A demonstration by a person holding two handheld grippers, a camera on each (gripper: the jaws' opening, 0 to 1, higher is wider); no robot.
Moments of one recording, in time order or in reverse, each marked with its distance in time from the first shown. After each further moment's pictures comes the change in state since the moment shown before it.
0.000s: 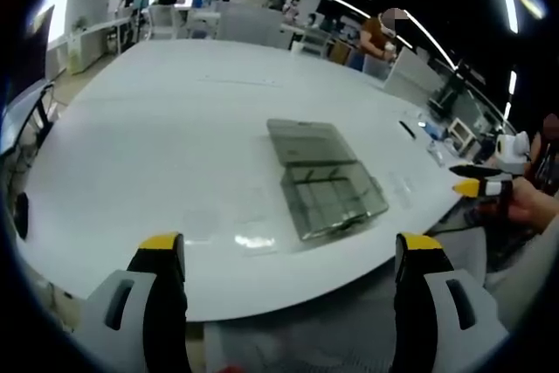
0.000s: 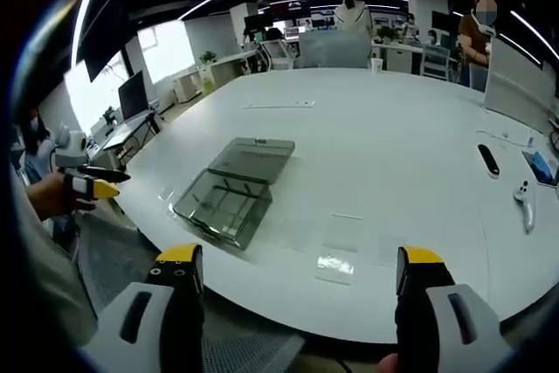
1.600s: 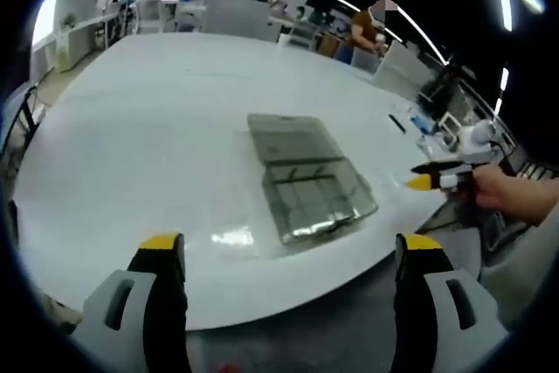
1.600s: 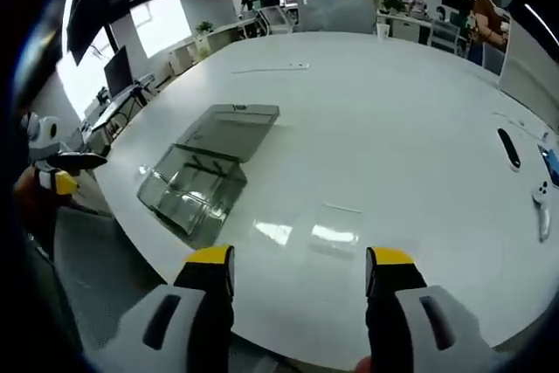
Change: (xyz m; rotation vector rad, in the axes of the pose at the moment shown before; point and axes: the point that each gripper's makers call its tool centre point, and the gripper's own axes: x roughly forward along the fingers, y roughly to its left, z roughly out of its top) left arm 0.020 -0.018 0.002 0.008 0.041 -0.060; right arm 0.077 -0.032 -0.019 -0.009 0.176 0.004
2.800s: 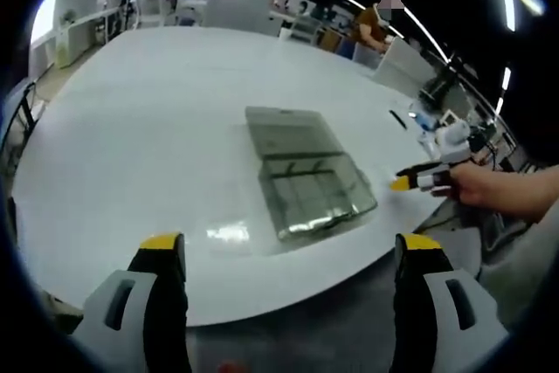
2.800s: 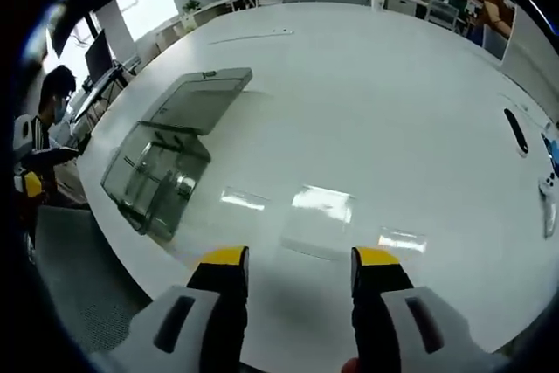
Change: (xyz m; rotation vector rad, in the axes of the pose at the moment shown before) left arm 0.006 -0.004 -0.006 -0.010 0.028 0.003; right arm 0.042 -0.022 -0.021 0.017 0.130 -0.045
